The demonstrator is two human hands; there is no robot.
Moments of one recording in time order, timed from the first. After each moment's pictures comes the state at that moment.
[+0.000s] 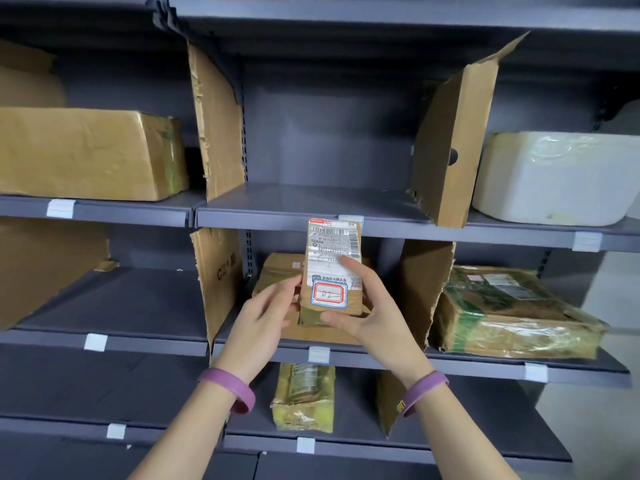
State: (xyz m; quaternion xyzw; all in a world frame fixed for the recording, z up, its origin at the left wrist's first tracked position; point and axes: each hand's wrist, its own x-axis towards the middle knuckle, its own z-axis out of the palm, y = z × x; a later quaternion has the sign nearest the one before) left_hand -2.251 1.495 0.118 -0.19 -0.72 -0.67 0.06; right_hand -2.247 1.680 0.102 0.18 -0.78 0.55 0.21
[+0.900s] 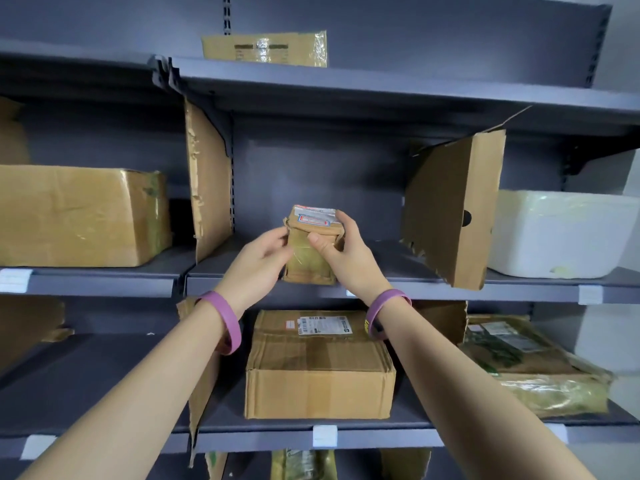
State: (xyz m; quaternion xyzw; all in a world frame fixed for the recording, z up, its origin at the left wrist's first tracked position) left_hand -2.376 1.480 0.239 -0.29 -0.74 -0.60 0.09; right_hand -2.384 1.647 0.231 0.08 -0.82 0.49 0.29
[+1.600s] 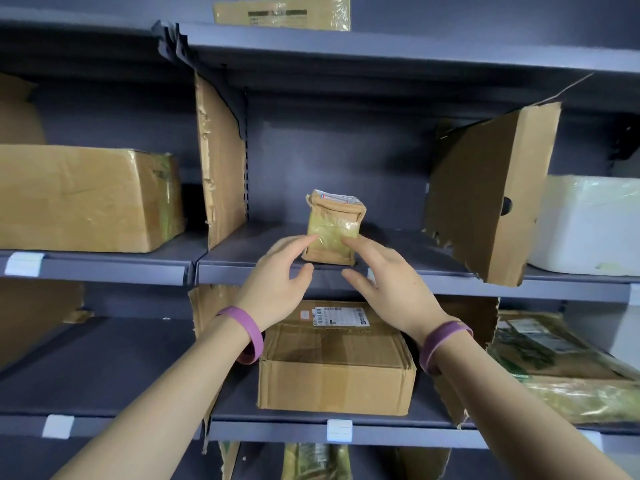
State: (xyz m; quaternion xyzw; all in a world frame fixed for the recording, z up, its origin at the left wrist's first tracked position) left_hand -2.414 1.481 0.192 -0.33 -0.81 -0.41 0.26; right_hand -2.366 1.681 0.193 0.14 -0.92 0.16 0.34
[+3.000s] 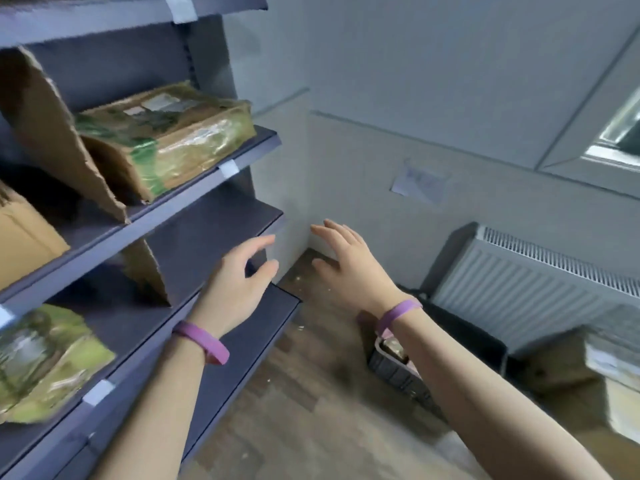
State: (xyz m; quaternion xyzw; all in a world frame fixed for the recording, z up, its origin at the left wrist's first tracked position) left_hand -2.134 1.688 -0.010 -0.55 -0.69 -0.40 -0.24; right_hand -1.958 1.792 -0.038 -0.40 -0.86 0.21 0.24
